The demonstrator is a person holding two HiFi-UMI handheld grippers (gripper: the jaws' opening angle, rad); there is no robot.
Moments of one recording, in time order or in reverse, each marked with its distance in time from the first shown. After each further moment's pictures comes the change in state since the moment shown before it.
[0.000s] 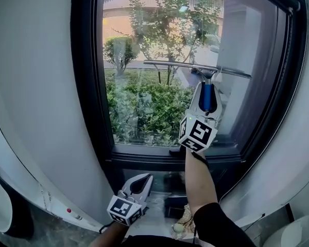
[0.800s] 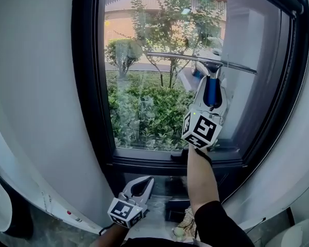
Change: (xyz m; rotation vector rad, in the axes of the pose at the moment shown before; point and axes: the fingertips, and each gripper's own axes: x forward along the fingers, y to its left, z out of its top) left arm 0.007 0.006 0.001 0.010 0.000 0.002; right arm 0.028 0.000 0.021 0.004 -0.067 -0.007
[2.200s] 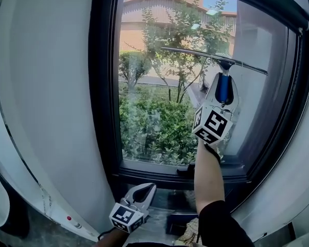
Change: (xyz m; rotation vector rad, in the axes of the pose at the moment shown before) left arm 0.003 0.023 0.011 0.028 -0.036 0.026; right arm 0.054 0.007 0.038 -0.009 -0.099 -0.013
